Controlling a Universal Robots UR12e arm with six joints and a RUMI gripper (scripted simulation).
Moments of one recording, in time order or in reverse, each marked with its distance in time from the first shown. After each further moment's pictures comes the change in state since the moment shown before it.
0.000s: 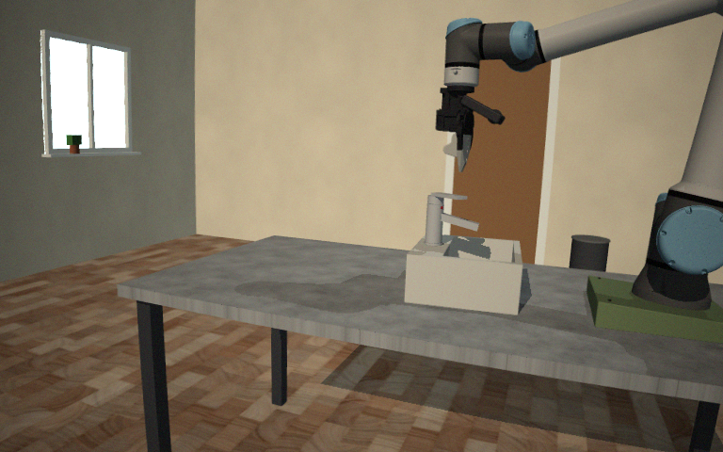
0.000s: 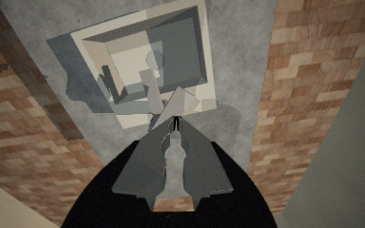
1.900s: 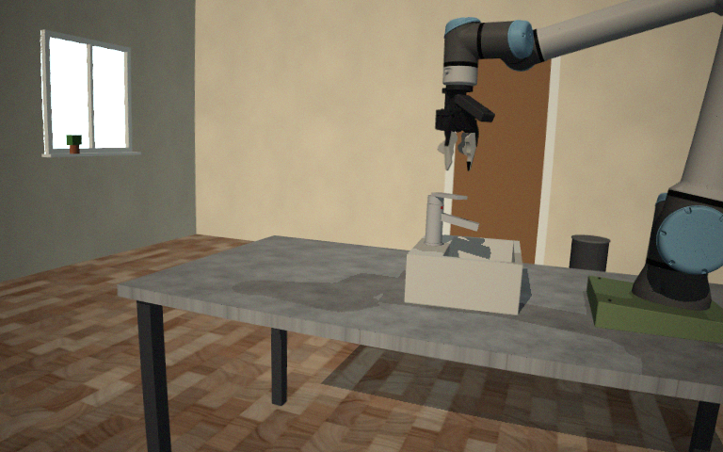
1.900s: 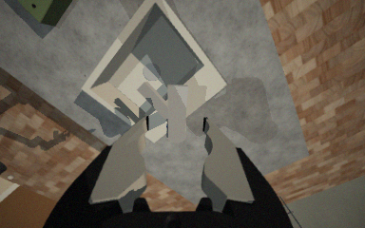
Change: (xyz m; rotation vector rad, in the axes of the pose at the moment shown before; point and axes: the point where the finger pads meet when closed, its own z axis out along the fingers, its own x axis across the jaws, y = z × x) arm 0.005 0.006 -0.002 0.000 -0.007 0.510
